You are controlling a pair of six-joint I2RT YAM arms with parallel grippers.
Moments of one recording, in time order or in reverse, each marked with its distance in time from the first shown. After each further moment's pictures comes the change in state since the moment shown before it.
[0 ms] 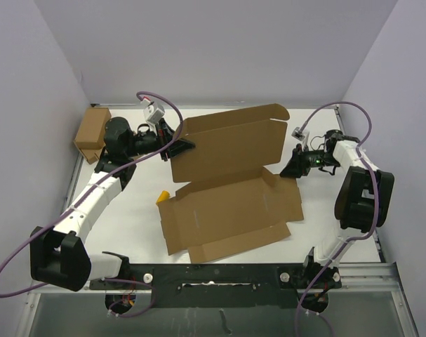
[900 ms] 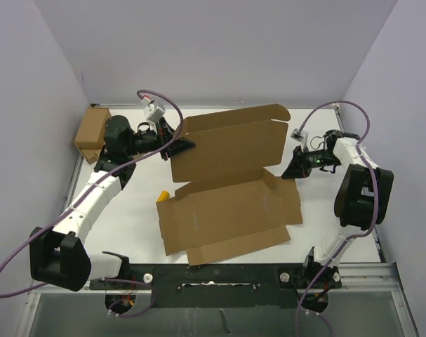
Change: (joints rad) left arm -0.001 0.000 0.017 -0.026 0.000 0.002; right arm -0.002 0.029 0.051 -0.139 0.049 -0.072
